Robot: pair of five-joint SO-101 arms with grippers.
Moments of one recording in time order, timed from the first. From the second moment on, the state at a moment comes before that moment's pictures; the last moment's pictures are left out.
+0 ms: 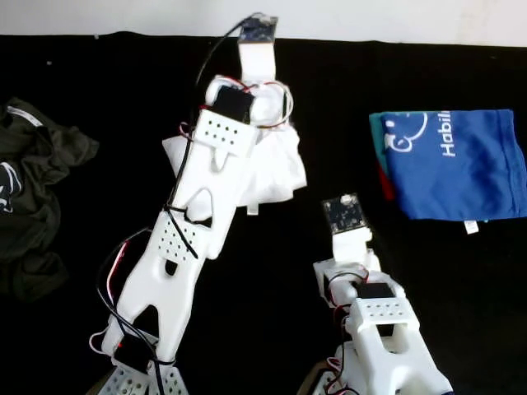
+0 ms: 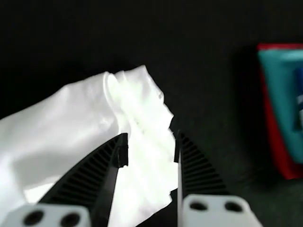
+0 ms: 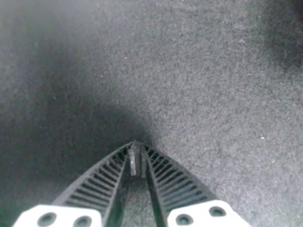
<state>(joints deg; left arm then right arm) 15.4 63.9 -92.5 83.9 -3.0 -10.2 -42.7 86.4 24.5 12.5</state>
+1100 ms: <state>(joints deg) 20.7 65.5 -93.1 100.0 -10.0 -10.2 -42.7 86.4 24.3 12.4</state>
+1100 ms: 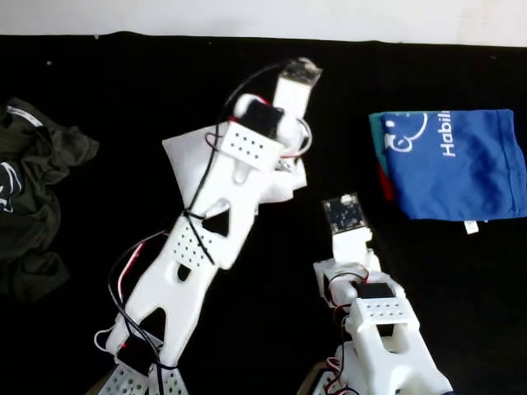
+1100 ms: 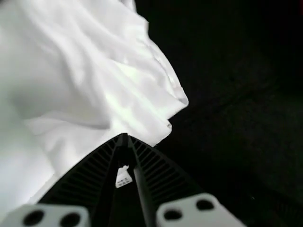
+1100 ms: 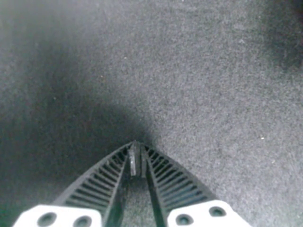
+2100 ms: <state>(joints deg) 21.2 66.8 -93.1 100.1 -9.3 -10.1 -42.7 86.4 24.3 12.4</state>
